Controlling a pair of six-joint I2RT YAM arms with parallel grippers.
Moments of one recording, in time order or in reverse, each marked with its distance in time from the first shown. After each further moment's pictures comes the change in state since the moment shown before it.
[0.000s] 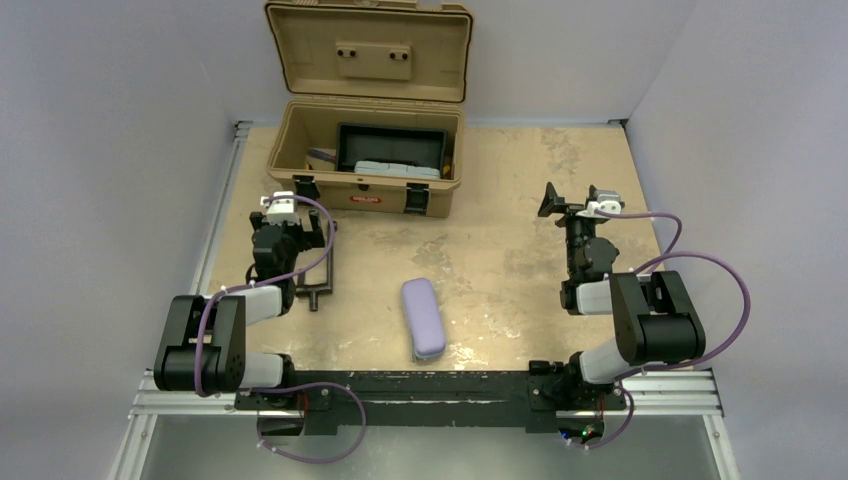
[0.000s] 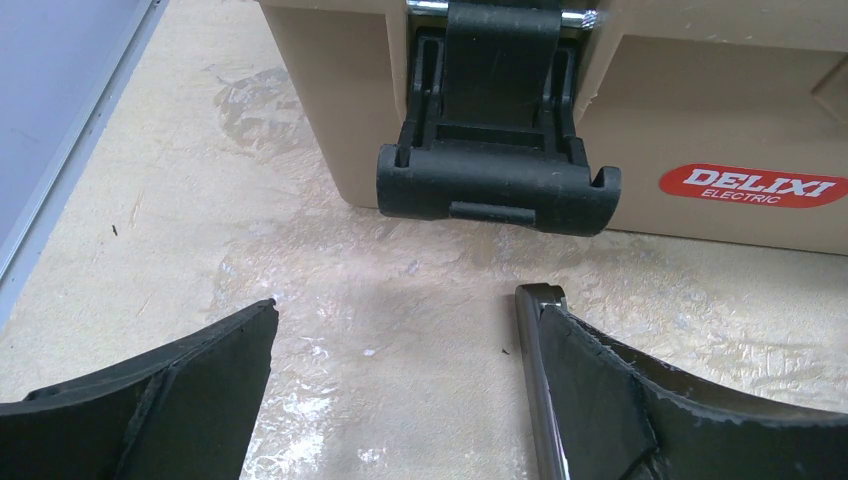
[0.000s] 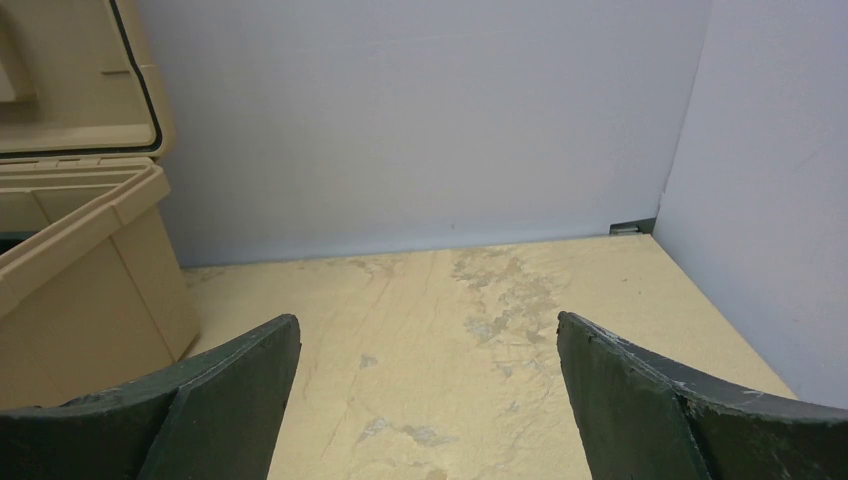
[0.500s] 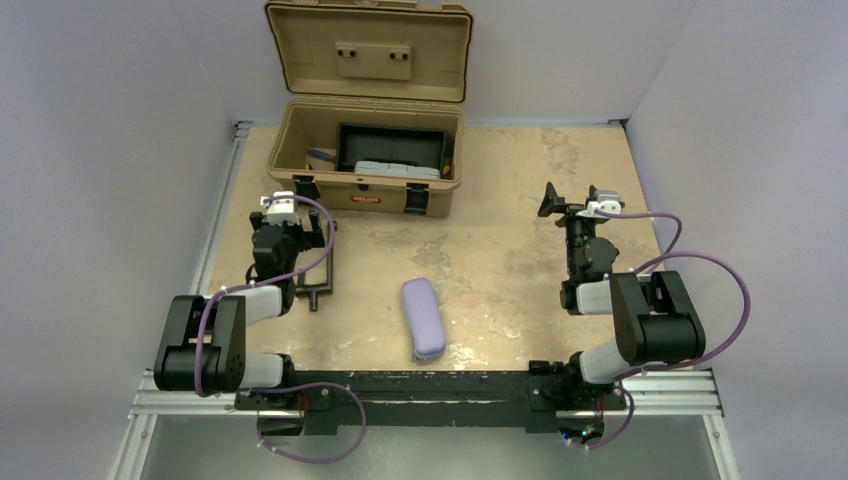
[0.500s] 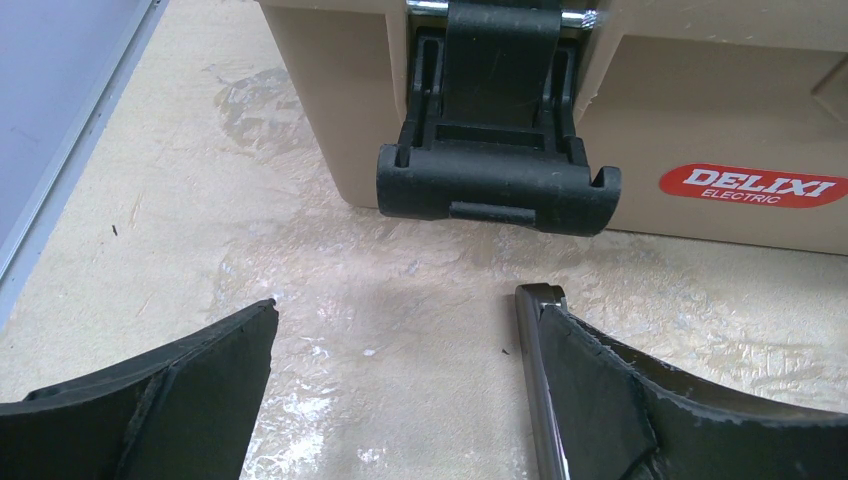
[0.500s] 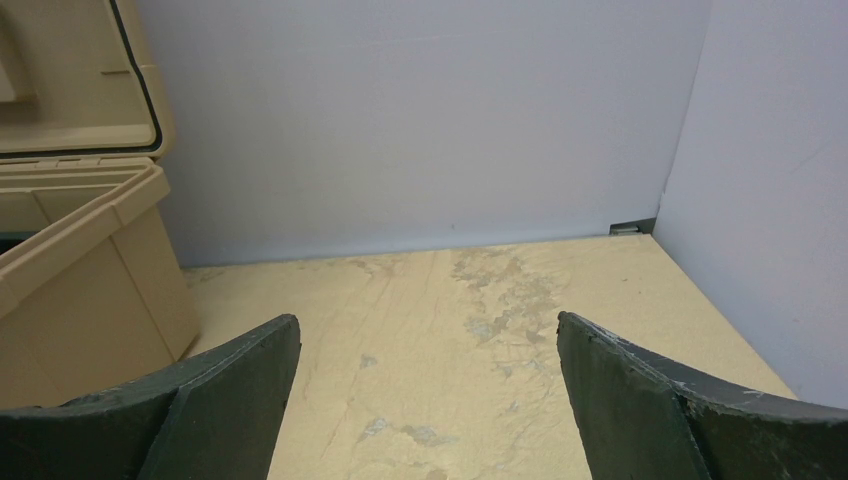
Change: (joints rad) left arm 0.000 0.000 0.000 0.000 0.000 0.000; right arm 0.000 0.000 0.000 0.000 0.000 0.000
